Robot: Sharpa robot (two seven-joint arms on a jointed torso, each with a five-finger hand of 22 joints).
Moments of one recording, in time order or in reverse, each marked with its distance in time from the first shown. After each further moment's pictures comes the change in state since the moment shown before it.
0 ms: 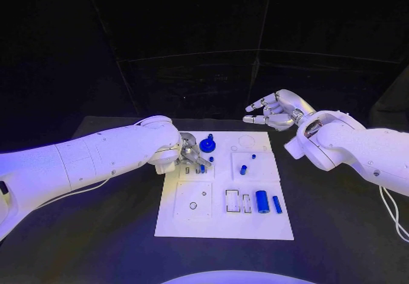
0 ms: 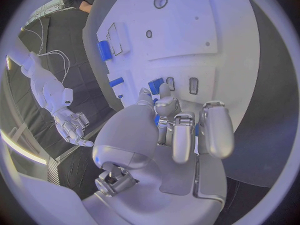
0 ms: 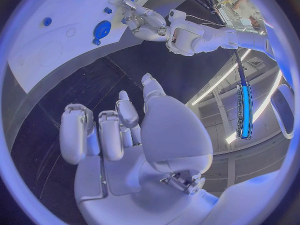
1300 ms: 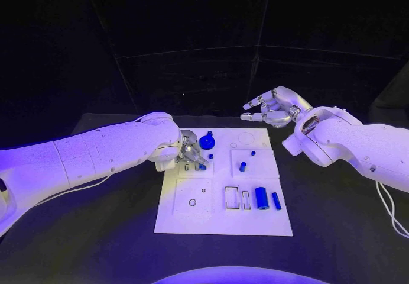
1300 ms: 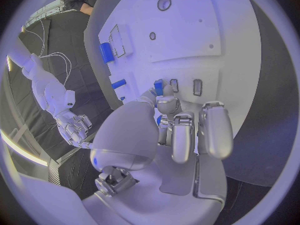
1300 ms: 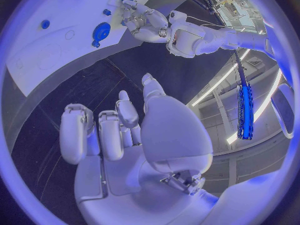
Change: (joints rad) left arm 0.003 -0.001 -0.001 0.014 -0.001 0.016 0.000; left_hand 0.094 -0.163 0.509 -0.014 0.175 -0.057 0.003 0.010 0.019 -0.014 -0.006 -0.031 -0.034 -0.002 -0.012 0.000 0.000 0.000 0.000 -0.007 0.004 0.013; right arm 0.000 0.011 0.000 -0.008 -0.001 0.015 -0.004; right_hand -0.003 0.003 -0.006 0.000 0.005 0.000 0.000 0.000 0.000 0.000 0.000 0.000 0.000 0.000 0.000 -0.004 0.000 0.000 0.000 0.000 0.000 -0.001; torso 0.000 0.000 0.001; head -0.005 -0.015
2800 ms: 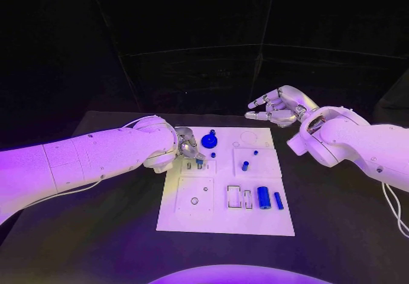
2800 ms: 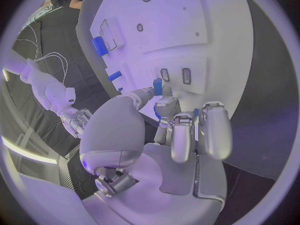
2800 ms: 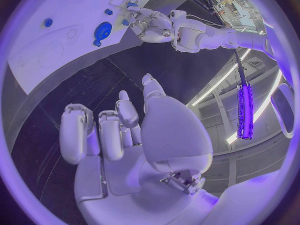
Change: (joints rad) left arm -0.007 -0.076 -0.022 0.086 -0.082 -0.181 0.030; left_hand -0.135 -0.115 0.251 -0.073 0.019 0.004 0.004 0.040 0.035 0.036 -0.001 0.022 0.022 0.000 0.000 0.000 0.000 0.000 0.000 0.000 0.011 0.036; right arm 0.000 -0.008 0.000 0.000 0.000 0.000 0.005; right_hand -0.002 0.002 -0.003 0.003 0.000 0.000 0.000 0.000 0.000 0.000 0.000 0.000 0.000 0.000 0.000 0.000 0.000 0.000 0.000 0.000 0.000 0.000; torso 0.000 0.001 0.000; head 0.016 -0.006
